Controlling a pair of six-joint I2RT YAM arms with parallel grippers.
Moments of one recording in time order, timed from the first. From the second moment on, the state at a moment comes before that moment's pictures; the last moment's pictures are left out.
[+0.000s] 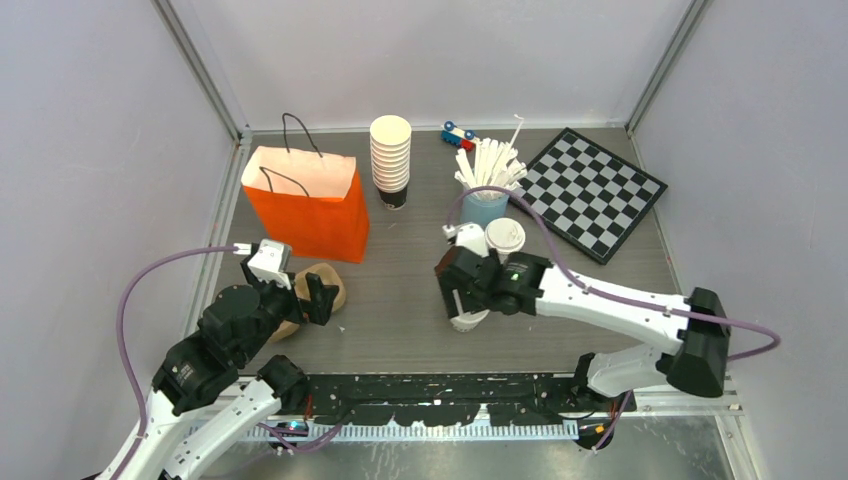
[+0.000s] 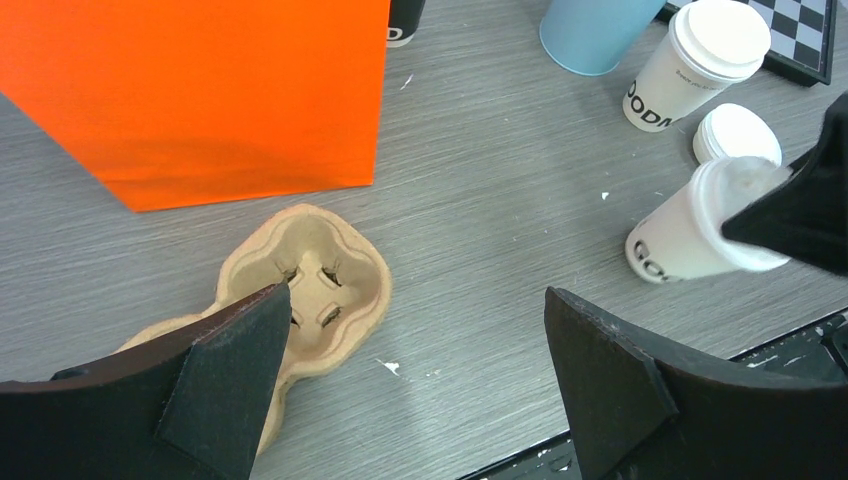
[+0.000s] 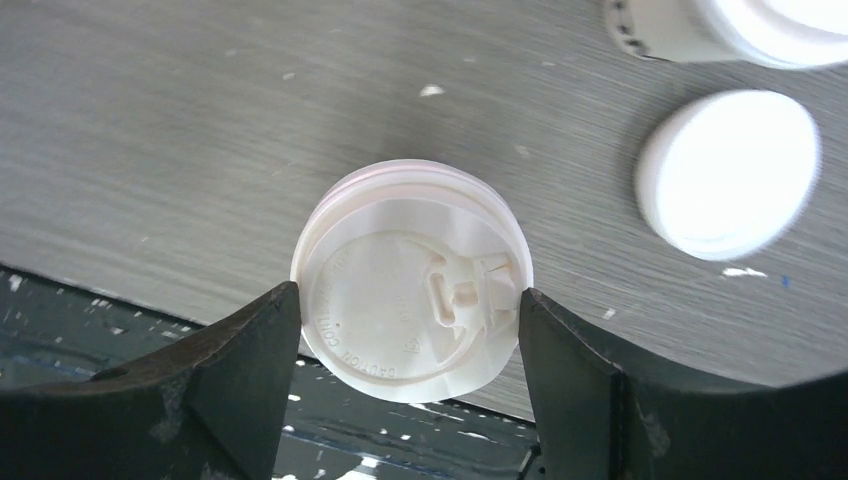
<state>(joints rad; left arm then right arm) -0.69 0.33 0.82 -0.83 -0.28 -0.26 1.14 1.36 1.14 -0.87 0.41 0.68</state>
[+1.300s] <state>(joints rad) -0.69 0.35 0.82 -0.84 -0.27 -0.26 0.10 1.18 1.14 -1.05 0.33 0.43</state>
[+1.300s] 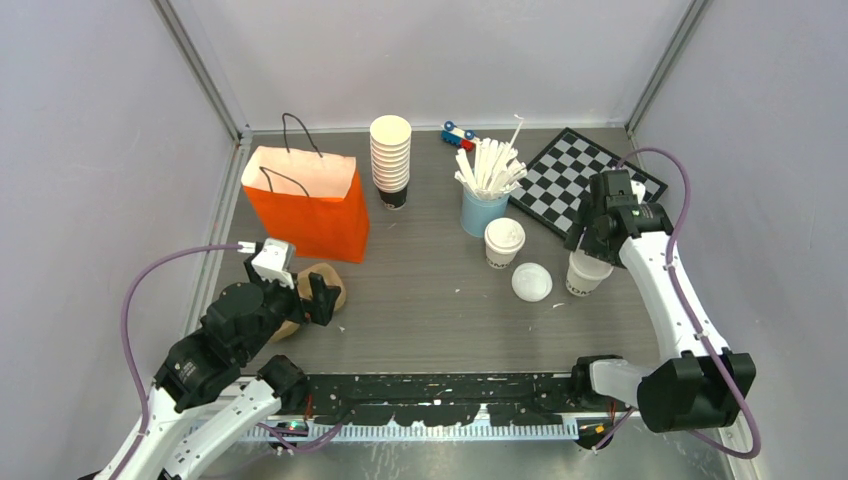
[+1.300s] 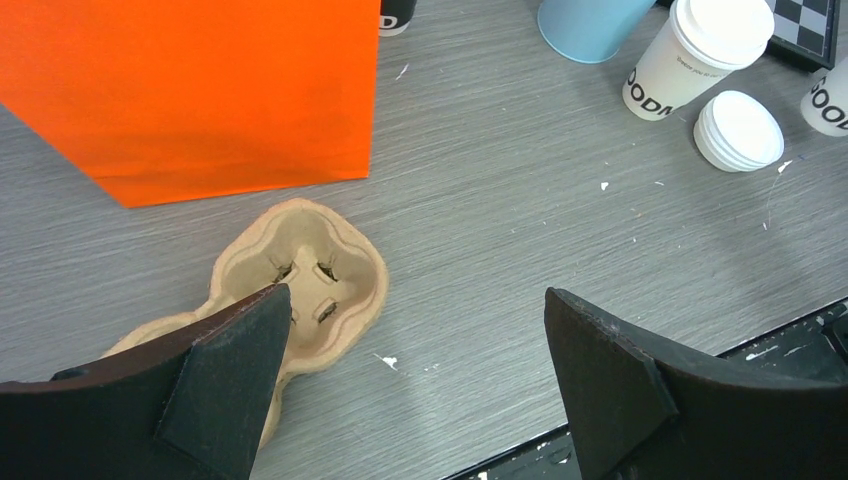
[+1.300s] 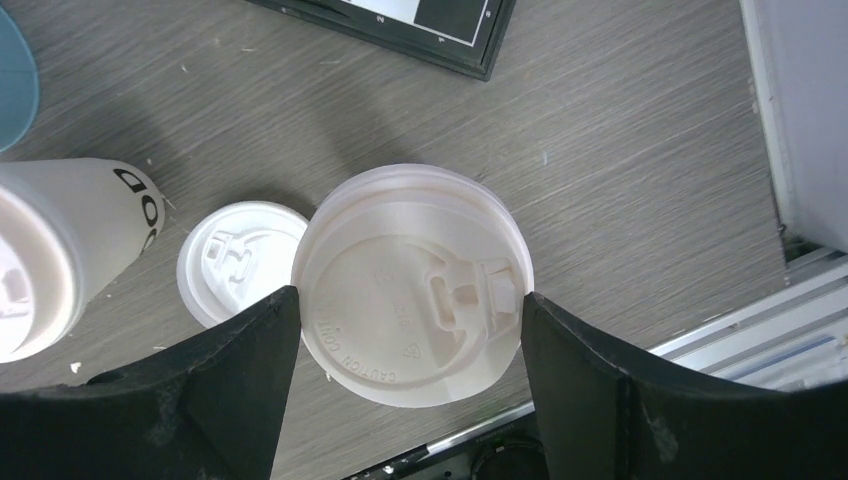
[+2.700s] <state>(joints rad) -0.69 0.71 1.01 -0.86 -0.28 -0.34 0.05 0.81 1.16 -1.06 -0.10 0.46</state>
